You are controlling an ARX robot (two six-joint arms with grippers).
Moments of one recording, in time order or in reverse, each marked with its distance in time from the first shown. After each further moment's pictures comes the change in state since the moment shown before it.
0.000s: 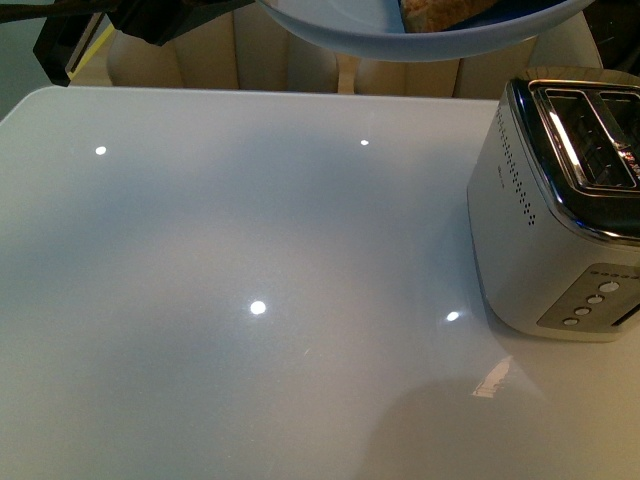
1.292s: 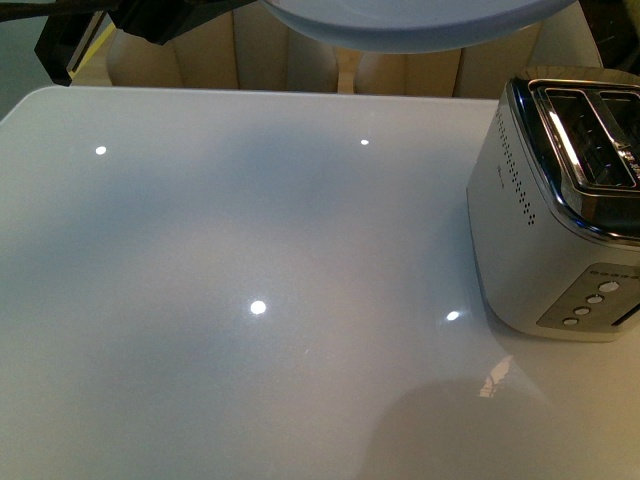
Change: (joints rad) left arm 0.000 0.000 0.000 0.000 0.002 -0.002; right arm -0.124 0.096 -0.023 0.171 0.419 -0.700
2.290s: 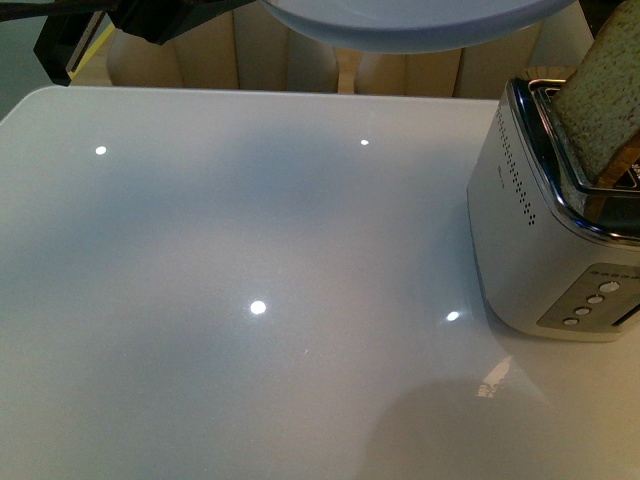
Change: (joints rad) left arm 0.000 0.000 0.000 0.000 0.000 0.000; right arm 0.031 0.146 0.027 -0.085 0.009 0.046
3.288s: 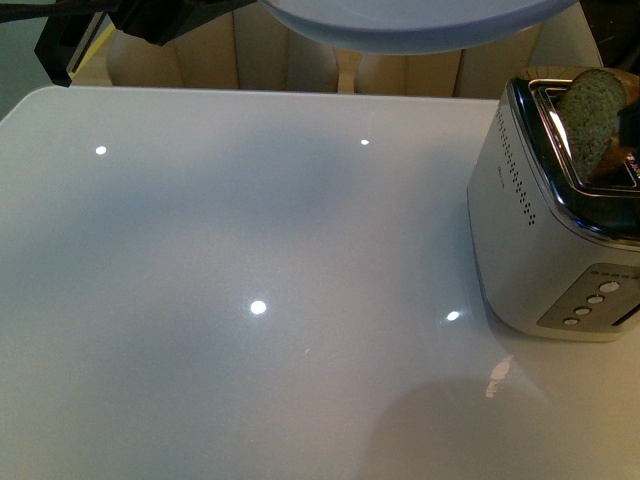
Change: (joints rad) left arm 0.000 0.000 0.000 0.000 0.000 0.000; right arm -0.039 0.069 -0.098 0.097 -0.051 -0.027
